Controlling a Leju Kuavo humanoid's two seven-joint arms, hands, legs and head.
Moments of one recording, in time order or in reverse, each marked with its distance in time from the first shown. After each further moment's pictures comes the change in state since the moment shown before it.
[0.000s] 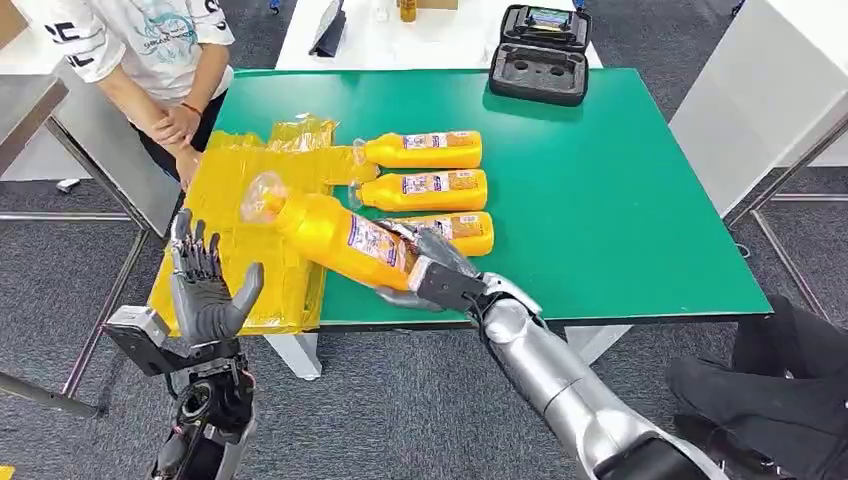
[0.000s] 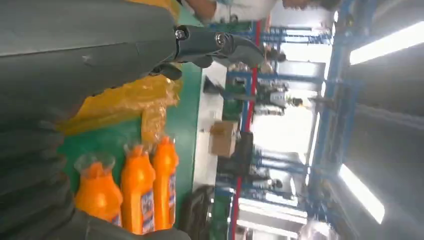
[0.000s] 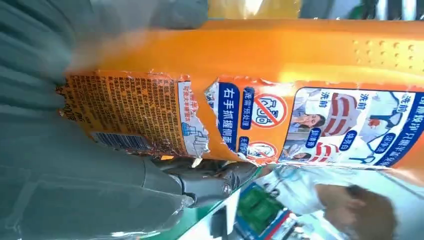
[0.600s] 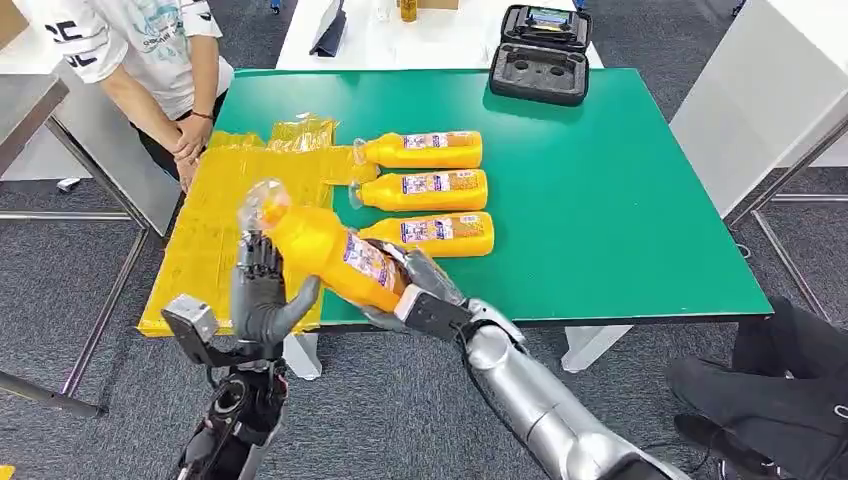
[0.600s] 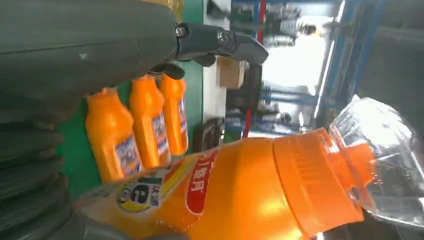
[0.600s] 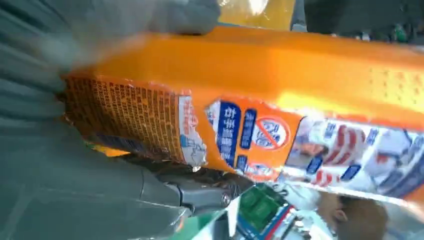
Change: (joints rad) left arm -0.062 -0.004 -0.160 0.098 0.039 -0.114 0.020; right arm 0.089 0.047 -0.003 0.024 0.052 -0.061 -0.050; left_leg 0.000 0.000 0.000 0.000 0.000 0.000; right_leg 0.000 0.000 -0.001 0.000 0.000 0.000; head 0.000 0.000
